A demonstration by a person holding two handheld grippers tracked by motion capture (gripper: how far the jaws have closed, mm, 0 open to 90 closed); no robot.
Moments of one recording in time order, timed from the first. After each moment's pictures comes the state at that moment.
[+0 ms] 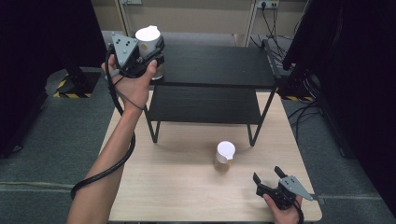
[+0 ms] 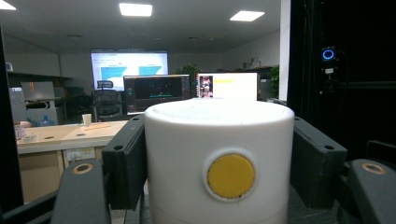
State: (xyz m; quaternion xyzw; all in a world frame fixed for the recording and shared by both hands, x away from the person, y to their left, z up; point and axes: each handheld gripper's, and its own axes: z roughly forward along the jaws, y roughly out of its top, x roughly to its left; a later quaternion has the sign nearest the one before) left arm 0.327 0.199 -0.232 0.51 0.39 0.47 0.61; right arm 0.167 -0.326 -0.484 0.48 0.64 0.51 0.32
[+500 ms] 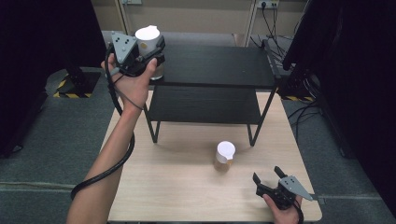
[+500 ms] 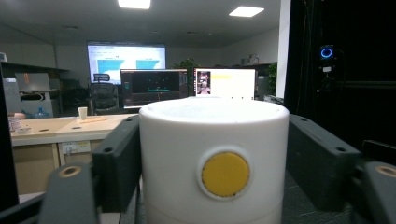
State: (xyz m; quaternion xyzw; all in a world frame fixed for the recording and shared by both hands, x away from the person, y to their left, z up) left arm 0.328 0.198 -0.229 0.51 0.40 0.46 0.61; right arm 0.168 -0.326 -0.484 0.48 0.64 0.51 0.32
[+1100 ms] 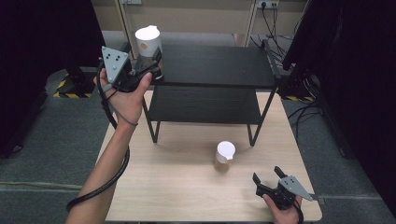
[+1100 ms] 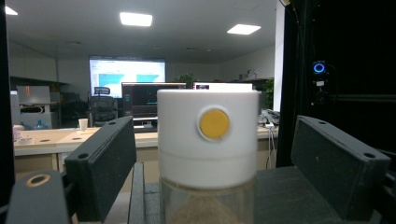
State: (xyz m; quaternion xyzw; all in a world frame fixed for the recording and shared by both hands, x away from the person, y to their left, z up) left arm 0.292 0.210 -0.256 0.49 0.38 0.47 0.63; right arm 0.167 -0.325 -0.484 0.48 0.64 0.51 0.32
